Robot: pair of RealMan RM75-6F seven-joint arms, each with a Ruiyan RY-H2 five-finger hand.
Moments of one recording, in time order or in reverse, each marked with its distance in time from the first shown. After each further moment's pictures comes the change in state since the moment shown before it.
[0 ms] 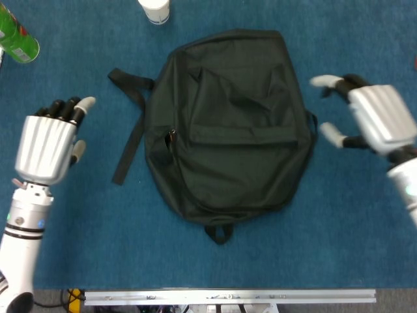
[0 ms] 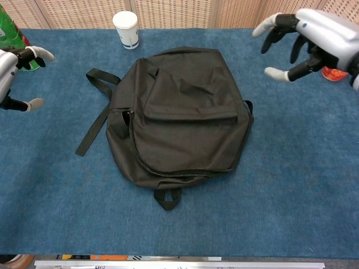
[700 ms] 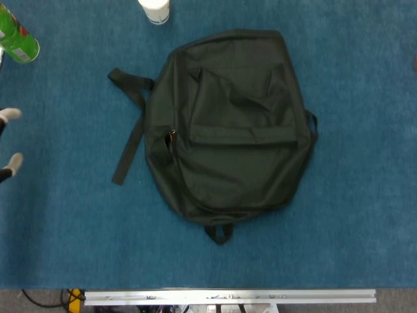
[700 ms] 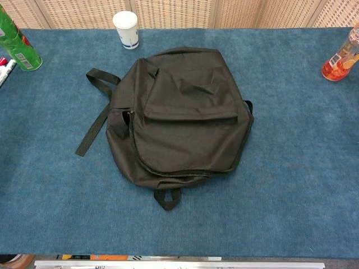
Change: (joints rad) left arm 0.144 0.192 0.019 -0.030 -0.056 0.075 -0.247; right arm -0.373 0.045 -0.156 0.384 -0.332 0.300 0.241
